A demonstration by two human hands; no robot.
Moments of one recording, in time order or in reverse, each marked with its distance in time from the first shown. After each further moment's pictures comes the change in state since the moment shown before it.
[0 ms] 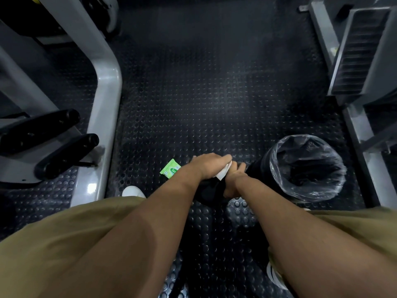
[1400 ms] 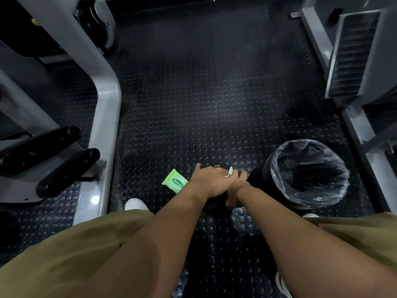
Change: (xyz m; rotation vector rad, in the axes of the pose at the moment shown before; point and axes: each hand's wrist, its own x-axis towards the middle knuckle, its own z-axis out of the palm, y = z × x) left_hand -0.007 0.005 0.015 0.258 0.050 0.092; right_hand -0.013 0.000 -0.010 -0.083 -0.013 -0.107
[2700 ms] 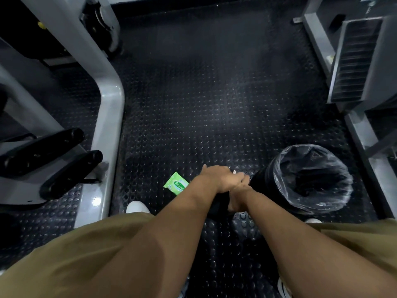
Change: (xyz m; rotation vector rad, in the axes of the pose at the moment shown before) left_hand 0.022 0.009 -0.012 0.035 -0.127 -0.026; right_hand 0.018 0.004 0.012 0.043 0.030 0.068
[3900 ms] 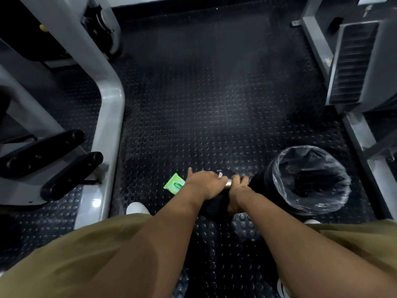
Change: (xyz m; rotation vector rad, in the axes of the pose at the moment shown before) left_hand -0.006 -0.034 0.011 0.071 0.116 -0.069; right_hand -0.008 -0.003 -0.003 0.032 0.008 0.035
